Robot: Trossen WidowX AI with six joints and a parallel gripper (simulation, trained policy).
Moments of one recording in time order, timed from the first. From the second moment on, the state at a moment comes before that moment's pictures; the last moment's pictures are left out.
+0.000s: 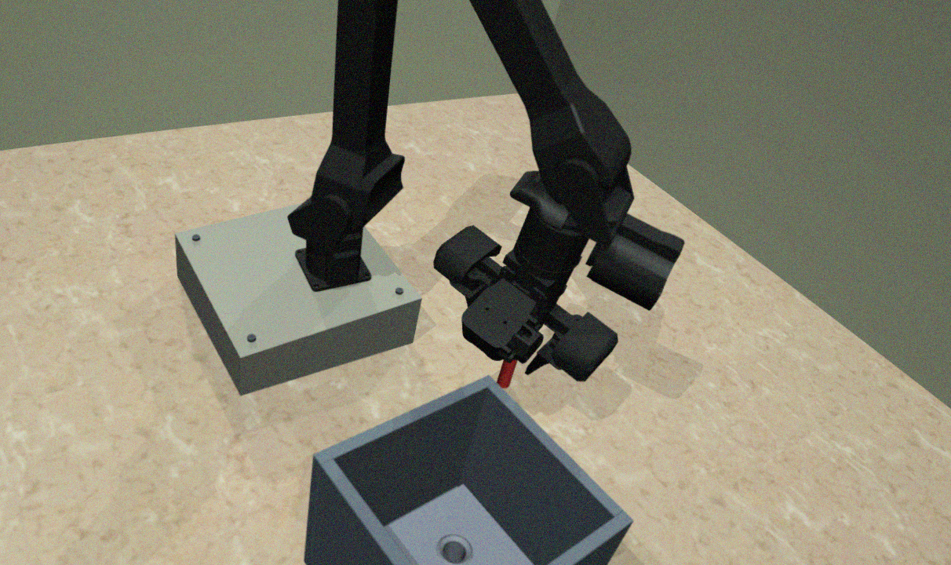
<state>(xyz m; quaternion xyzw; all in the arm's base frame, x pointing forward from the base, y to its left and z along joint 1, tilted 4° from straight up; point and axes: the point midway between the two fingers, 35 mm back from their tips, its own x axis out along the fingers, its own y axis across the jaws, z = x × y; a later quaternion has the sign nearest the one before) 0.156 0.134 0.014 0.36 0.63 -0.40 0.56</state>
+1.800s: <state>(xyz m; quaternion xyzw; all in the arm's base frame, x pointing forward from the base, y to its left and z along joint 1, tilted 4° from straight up) 0.227 0.146 0.145 0.51 0.57 -0.26 0.59</state>
